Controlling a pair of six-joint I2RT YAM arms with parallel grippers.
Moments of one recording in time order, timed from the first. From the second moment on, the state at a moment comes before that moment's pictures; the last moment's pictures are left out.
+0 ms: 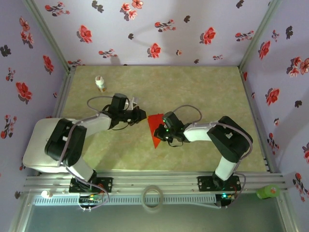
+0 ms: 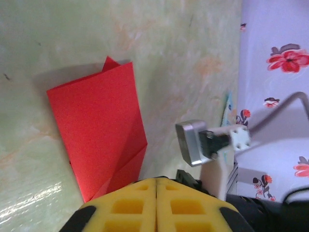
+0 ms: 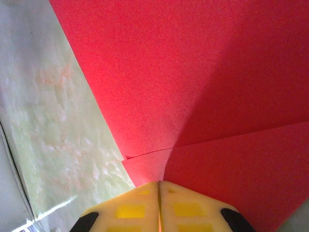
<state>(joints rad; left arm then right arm) -0.49 1.66 0.85 0.07 0.66 -0.84 0.79 1.73 0.73 0.12 -0.28 1.12</state>
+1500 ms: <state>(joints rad) -0.54 1.93 0.93 0.09 0.61 -0.84 0.60 1.58 0.67 0.01 -0.29 1.14</state>
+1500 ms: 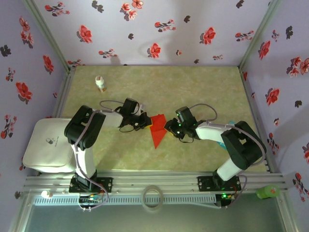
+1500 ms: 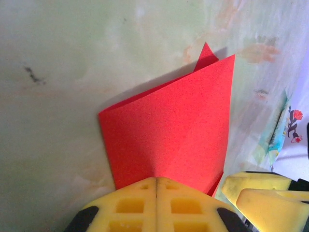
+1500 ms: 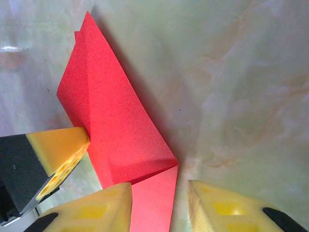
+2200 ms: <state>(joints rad) -0.54 1.93 0.93 0.08 0.62 -0.80 0.58 1.60 0.64 0.07 -0.27 1.16</state>
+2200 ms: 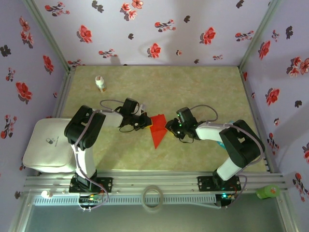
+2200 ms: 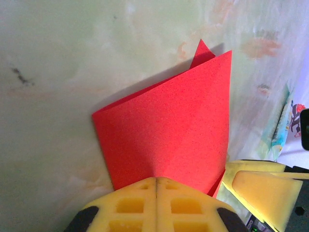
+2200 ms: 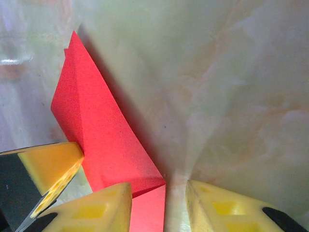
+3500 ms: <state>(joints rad) -0.54 1.93 0.94 0.06 0.63 -0.78 0.47 1.74 0.73 0.19 -0.58 1.02</state>
